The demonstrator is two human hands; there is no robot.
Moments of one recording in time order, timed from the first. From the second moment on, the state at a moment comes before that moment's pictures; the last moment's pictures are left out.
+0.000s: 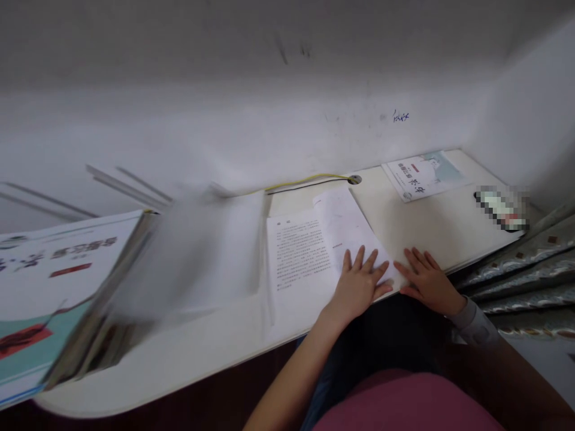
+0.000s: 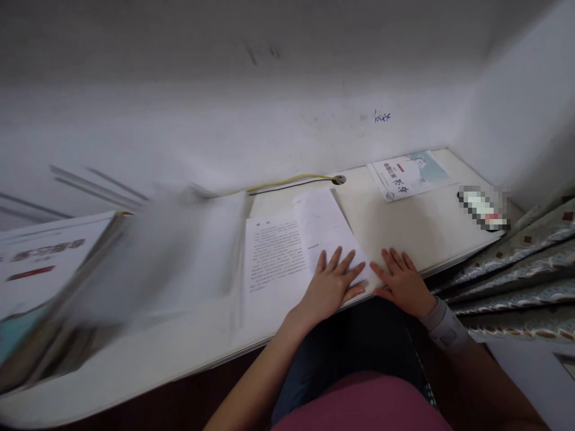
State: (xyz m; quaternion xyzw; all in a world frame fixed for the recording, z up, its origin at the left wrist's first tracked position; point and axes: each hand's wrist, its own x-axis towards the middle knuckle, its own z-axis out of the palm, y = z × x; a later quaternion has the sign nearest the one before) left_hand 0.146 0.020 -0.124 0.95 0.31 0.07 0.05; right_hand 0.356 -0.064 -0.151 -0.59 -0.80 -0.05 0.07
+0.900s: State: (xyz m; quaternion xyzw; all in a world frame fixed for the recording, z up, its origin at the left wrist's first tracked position) left_hand 0.168 0.017 -0.123 0.95 0.28 0.04 0.10; right_hand 0.372 -0.065 -0.151 -0.59 -0.80 0.05 0.14
